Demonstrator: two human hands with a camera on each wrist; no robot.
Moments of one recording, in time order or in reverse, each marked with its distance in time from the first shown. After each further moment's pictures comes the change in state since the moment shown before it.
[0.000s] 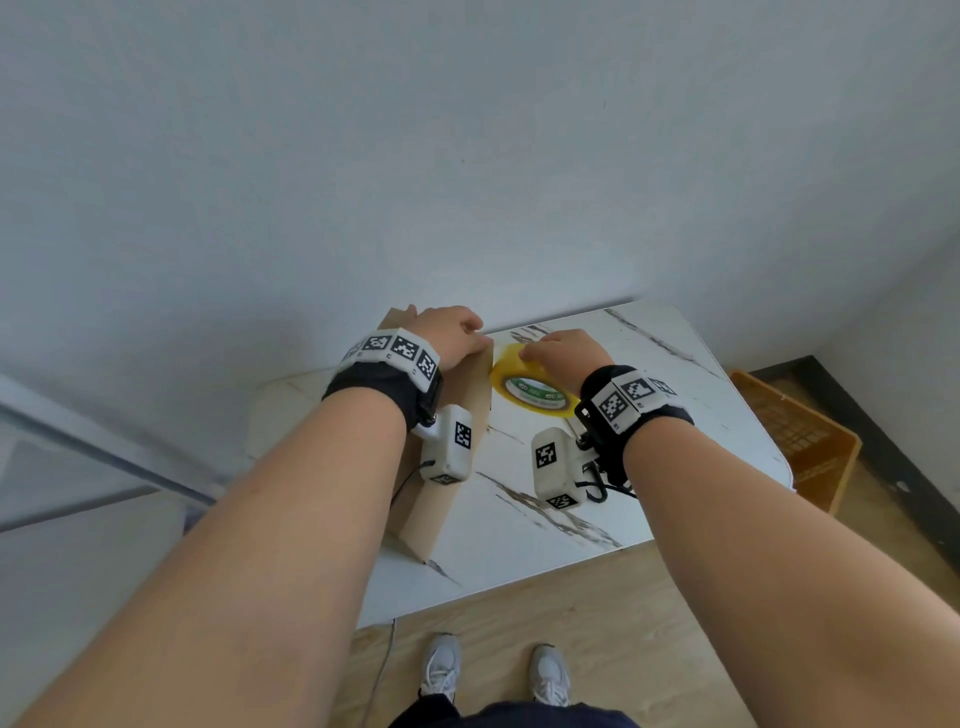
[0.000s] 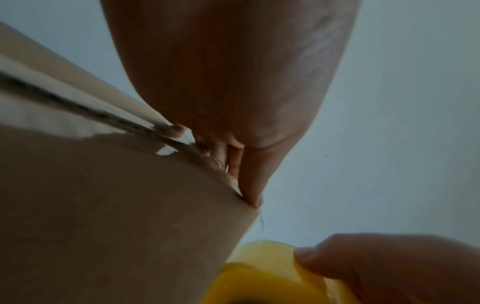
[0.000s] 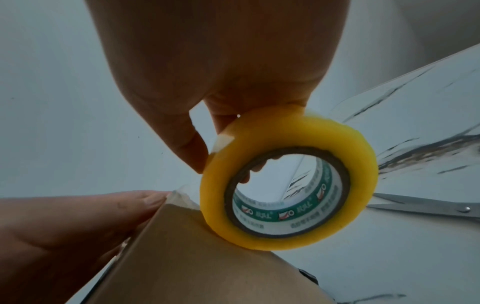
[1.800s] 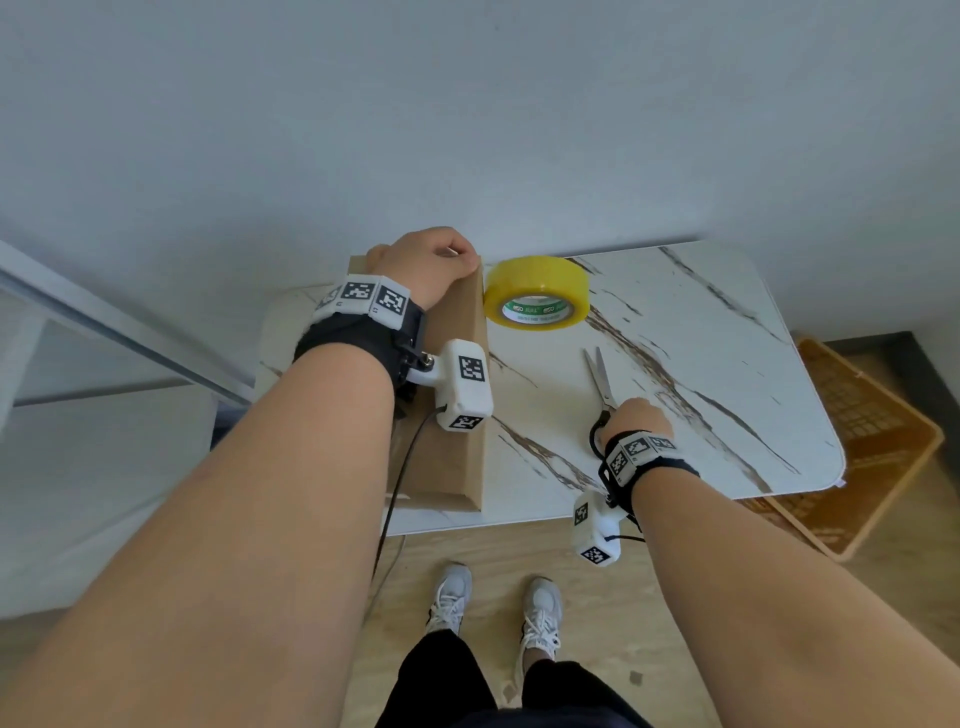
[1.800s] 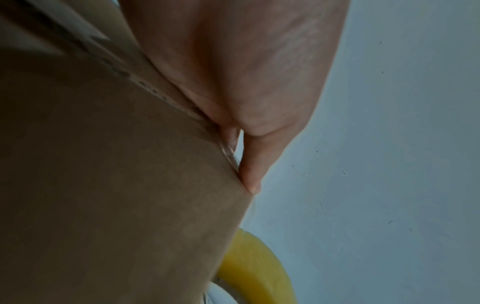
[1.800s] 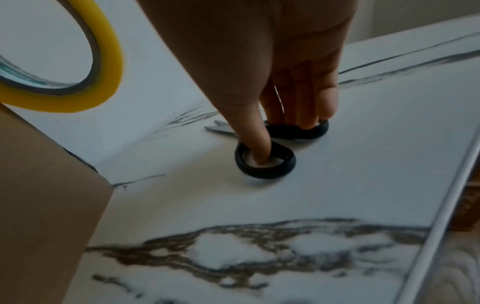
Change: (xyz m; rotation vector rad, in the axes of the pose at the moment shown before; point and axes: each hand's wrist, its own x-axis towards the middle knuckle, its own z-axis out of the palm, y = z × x) left_hand -0.014 -0.012 0.019 -0.319 0.248 -0.223; right_hand 0.033 0.170 0.066 -0.419 0.085 0.297
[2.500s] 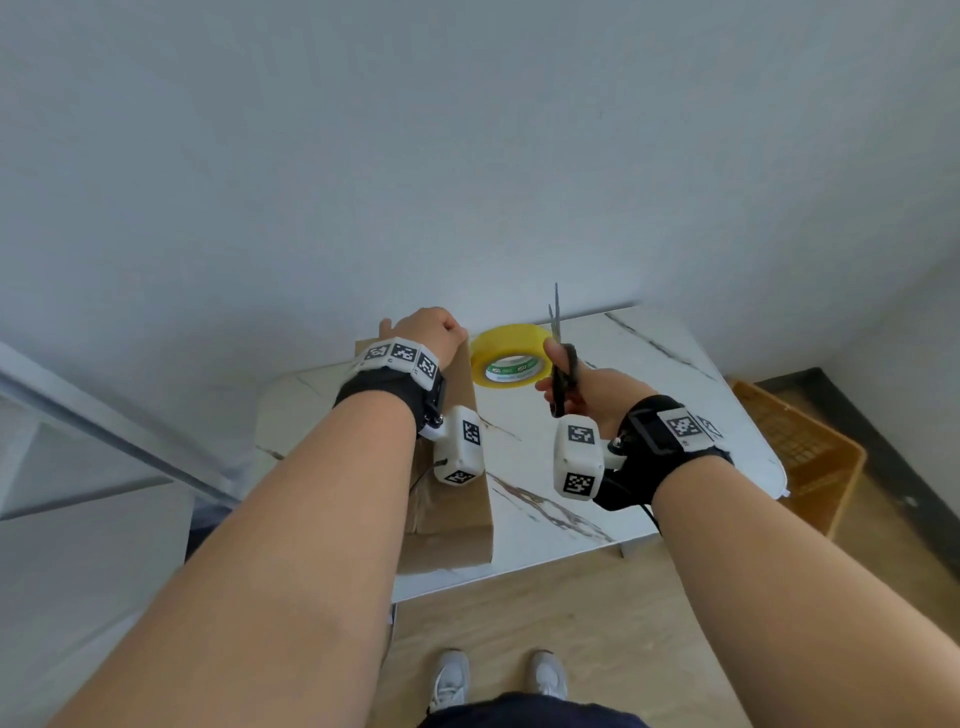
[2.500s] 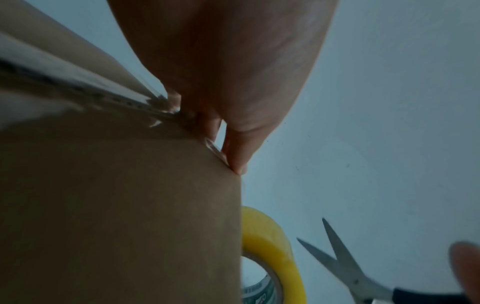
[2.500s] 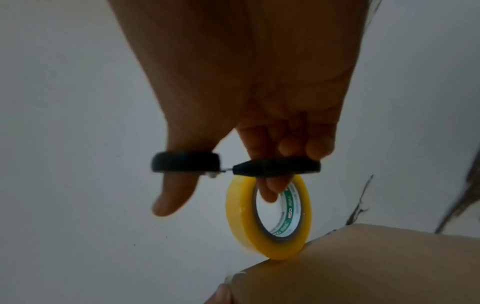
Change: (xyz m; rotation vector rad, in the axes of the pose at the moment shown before) left_hand -0.010 0.013 -0.009 0.189 -0.058 0.025; right_hand -0.084 -0.061 -0.114 1.118 -0.346 -0.156
